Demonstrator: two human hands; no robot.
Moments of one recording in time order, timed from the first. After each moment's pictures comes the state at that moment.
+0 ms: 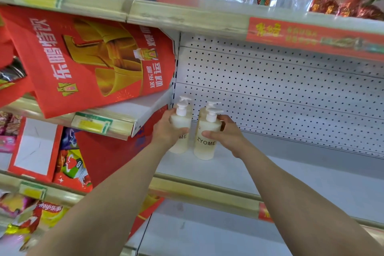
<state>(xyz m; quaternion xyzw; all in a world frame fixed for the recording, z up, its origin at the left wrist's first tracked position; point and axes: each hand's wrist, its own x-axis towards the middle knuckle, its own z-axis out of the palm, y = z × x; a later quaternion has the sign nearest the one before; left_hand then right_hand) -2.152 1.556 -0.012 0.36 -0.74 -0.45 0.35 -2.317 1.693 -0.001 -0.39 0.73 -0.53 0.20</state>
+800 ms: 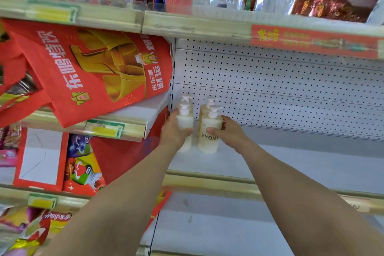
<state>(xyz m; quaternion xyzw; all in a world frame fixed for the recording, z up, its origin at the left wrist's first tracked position) -2.133 1.570 0.001 0.34 -0.79 -0.42 0.30 -2.274 1.705 0.012 -0.34 0.80 -0.46 0.14</state>
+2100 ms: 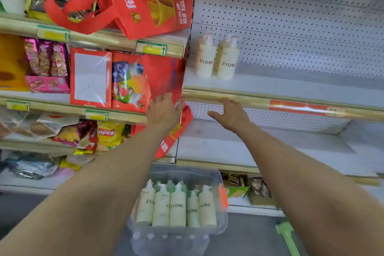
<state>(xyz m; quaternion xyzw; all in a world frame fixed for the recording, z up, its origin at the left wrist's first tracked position) -1.897 1.634 -0.079 0.39 -0.87 -0.21 0.21 -2.050 1.787 -0.076 -0.36 0.91 -0.21 0.02</state>
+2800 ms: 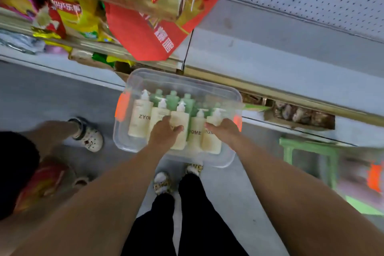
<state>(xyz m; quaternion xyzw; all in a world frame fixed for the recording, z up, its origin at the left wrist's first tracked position) -1.866 1.702 -0.427 0.53 -0.70 -0.44 -0.16 -2.041 1.822 -0.421 -0.11 0.86 -0.10 0.48</state>
